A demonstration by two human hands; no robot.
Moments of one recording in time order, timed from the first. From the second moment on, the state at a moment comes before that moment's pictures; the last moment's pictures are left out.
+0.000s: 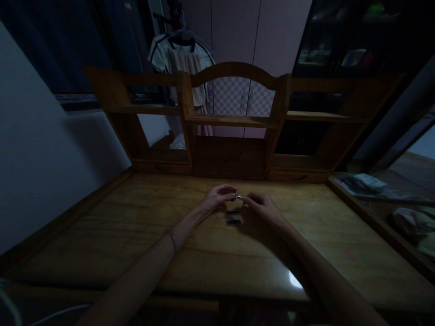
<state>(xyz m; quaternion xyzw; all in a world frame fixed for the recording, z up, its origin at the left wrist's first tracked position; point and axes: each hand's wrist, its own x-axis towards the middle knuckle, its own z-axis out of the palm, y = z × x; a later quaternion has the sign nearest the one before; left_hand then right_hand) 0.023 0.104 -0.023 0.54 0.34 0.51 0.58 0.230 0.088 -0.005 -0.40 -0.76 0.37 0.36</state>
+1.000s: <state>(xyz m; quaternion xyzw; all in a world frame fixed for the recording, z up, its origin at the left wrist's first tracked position) 0.040 0.081 -0.014 0.60 0.40 0.56 0.40 0.216 0.080 -0.003 -0.26 -0.52 0.69 0.44</state>
